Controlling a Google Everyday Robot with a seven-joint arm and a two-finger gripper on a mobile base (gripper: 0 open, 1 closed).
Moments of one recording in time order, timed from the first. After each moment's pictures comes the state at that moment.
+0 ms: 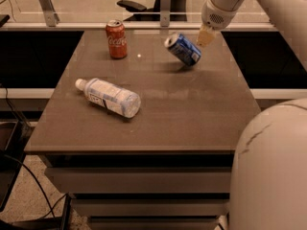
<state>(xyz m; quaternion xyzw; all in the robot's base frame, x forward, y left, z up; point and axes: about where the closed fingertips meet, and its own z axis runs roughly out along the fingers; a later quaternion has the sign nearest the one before) 0.717 -0.165 0.911 -0.56 0.80 -0.06 0.21</state>
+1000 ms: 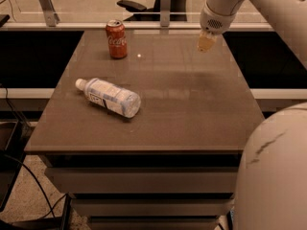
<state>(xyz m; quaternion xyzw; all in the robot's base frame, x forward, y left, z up) 0.700 -0.165 0.903 -0.56 0.80 -0.07 0.18</state>
